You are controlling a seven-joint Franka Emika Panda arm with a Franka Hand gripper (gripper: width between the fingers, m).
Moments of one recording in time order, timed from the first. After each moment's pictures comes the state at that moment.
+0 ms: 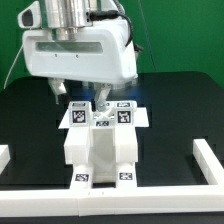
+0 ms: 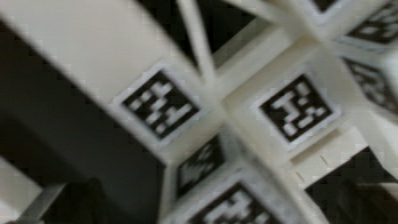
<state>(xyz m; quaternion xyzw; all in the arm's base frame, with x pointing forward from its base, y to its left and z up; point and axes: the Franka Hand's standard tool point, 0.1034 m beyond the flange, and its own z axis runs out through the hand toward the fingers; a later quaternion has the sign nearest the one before) 0.576 -0.067 0.125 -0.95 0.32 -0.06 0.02</state>
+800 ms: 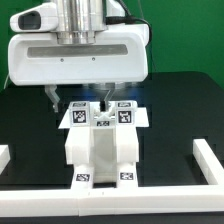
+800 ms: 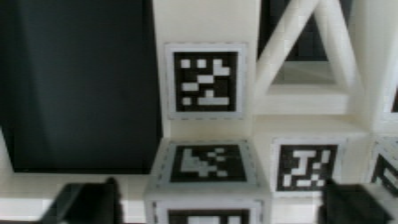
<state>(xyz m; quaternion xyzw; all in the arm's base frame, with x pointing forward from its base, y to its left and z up) 0.579 -0.056 0.118 -1.00 0.01 -0.05 -0.01</state>
